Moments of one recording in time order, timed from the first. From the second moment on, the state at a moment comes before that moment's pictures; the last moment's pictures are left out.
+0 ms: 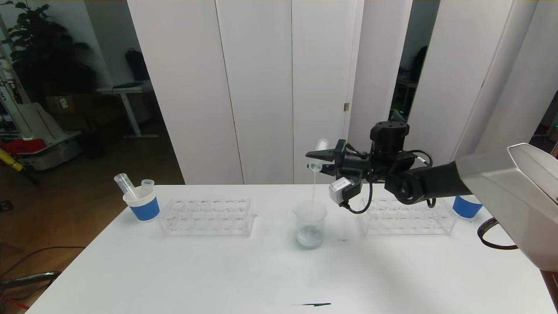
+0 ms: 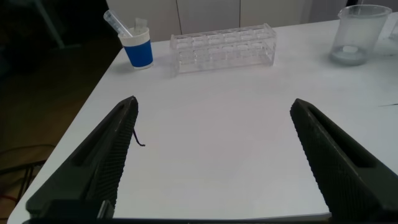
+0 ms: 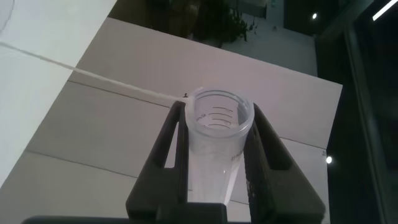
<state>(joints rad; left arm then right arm) 0.00 0.00 0.00 0.00 -0.02 0.09 0.34 2.40 -1.68 -0.61 0.80 -1.86</state>
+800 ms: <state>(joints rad) 0.00 0.00 0.00 0.00 -0.02 0.09 0.36 2.38 -1.69 -0.64 0.72 -1.75</state>
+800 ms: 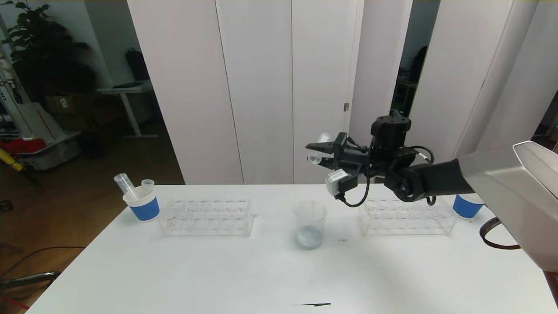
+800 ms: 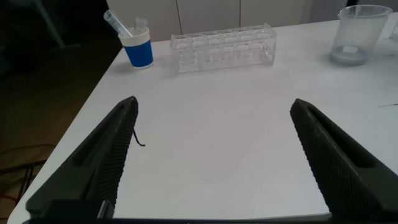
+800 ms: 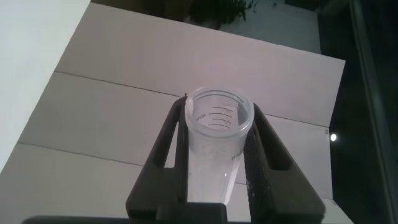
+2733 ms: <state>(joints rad) 0.00 0.00 0.00 0.00 -0.02 0.09 0.46 2.16 -1.39 -0.75 -0.59 0.04</state>
